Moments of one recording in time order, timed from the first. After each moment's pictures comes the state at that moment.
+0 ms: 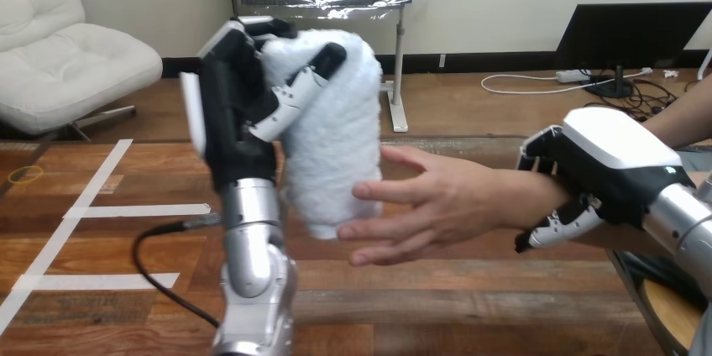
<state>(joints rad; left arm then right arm) -0.48 -0.13 0.07 0.68 -0.06 -0.69 0.20 -0.25 -0.77 0.16 0.13 -0.54 -0.17 0.24</state>
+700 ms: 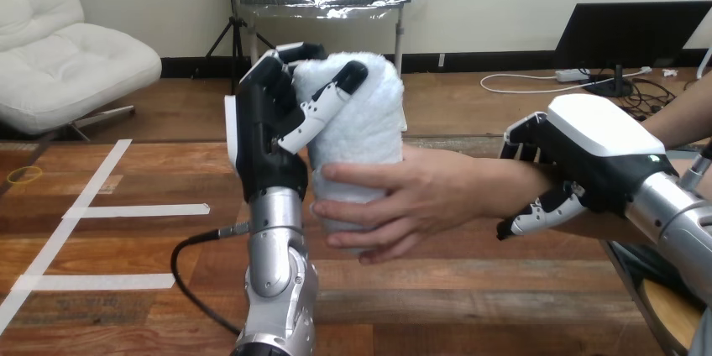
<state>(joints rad) -0.55 -0.16 0.09 0.88 -0.16 -0.71 0.13 -0.28 -0.72 0.16 0.09 -0.56 -0.13 0.26</state>
